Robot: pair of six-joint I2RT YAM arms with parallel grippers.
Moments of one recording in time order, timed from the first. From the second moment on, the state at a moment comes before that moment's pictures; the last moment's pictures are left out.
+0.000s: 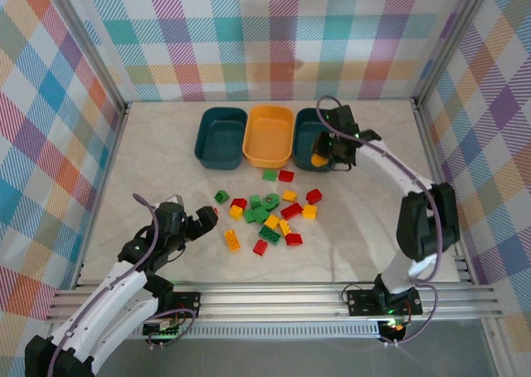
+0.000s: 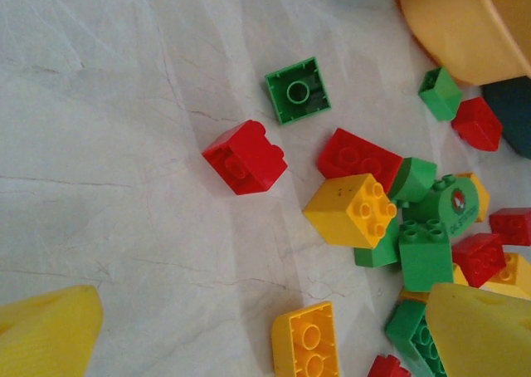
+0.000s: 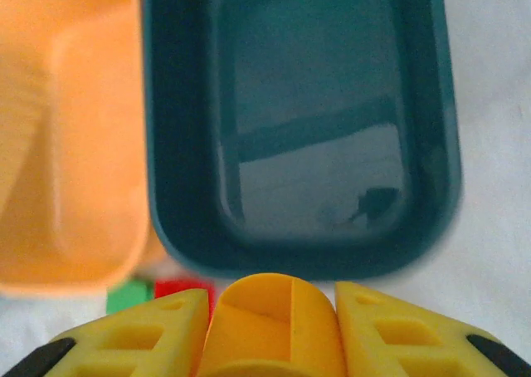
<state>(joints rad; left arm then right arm) -0.42 0.64 0.39 -0.52 -0.02 -0.87 0.36 1.72 1.39 -0.58 0.05 0.61</state>
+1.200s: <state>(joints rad) -0.42 0.68 0.41 -0.48 0.11 -0.93 0.58 1.55 1.22 -0.50 0.19 0.50</state>
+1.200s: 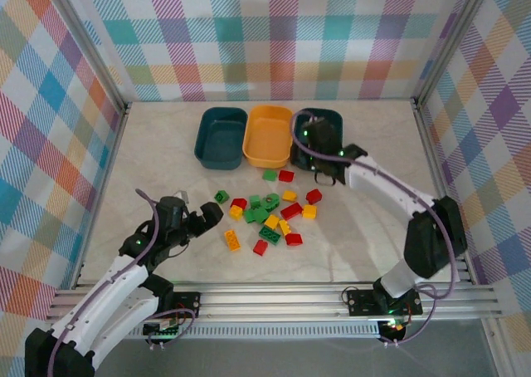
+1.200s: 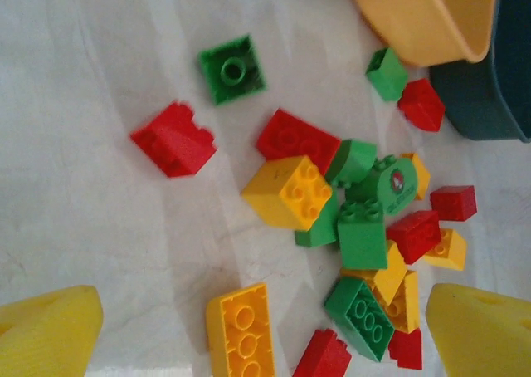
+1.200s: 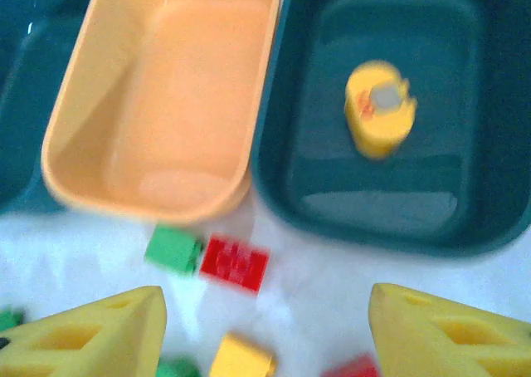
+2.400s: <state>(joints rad) -0.50 1.01 0.46 -0.21 0.22 -0.99 0.56 1.46 0.79 -0.50 0.20 0.63</state>
